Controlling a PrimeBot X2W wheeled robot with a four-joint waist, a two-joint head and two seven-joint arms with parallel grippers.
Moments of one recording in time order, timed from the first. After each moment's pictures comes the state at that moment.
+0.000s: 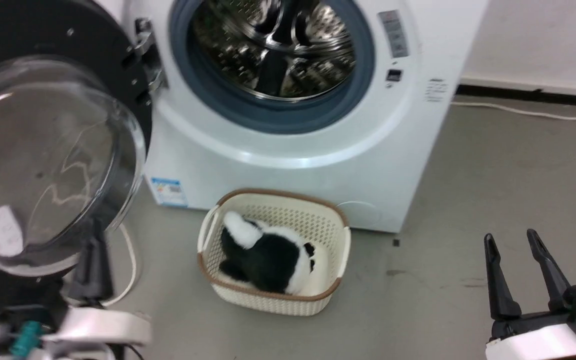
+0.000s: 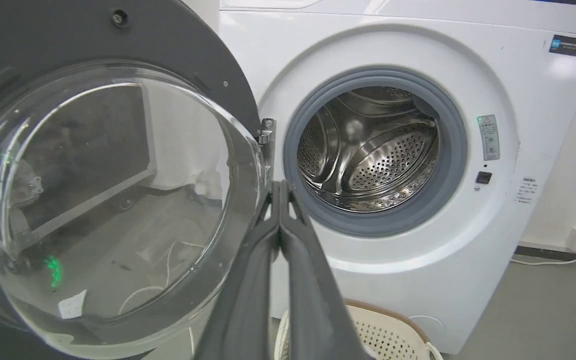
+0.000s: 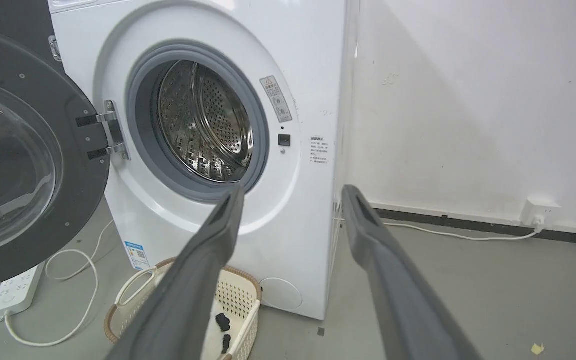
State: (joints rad) left arm -0.06 0.25 0.01 0.00 -0.32 0.06 -0.26; right arm 0.04 -0.06 -0.08 -0.06 0.09 0.13 -0.21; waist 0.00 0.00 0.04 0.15
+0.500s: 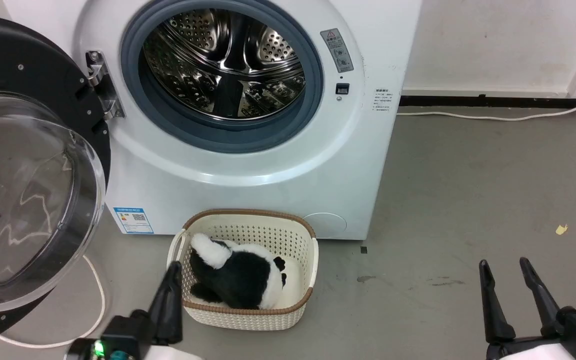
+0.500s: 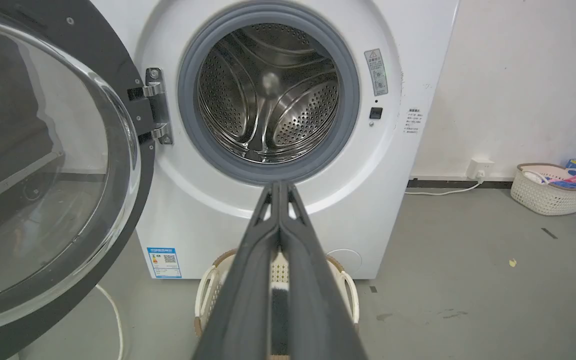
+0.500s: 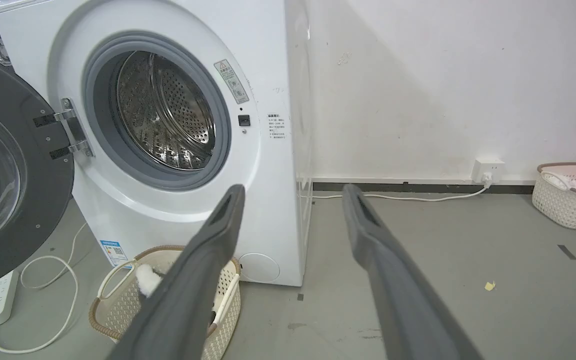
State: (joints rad) left arm 0.04 0.15 -0.17 0.03 -0.22 0.08 -0.26; right arm 0.10 -0.05 -0.06 -0.03 0.14 0.13 -0.20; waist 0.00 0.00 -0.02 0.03
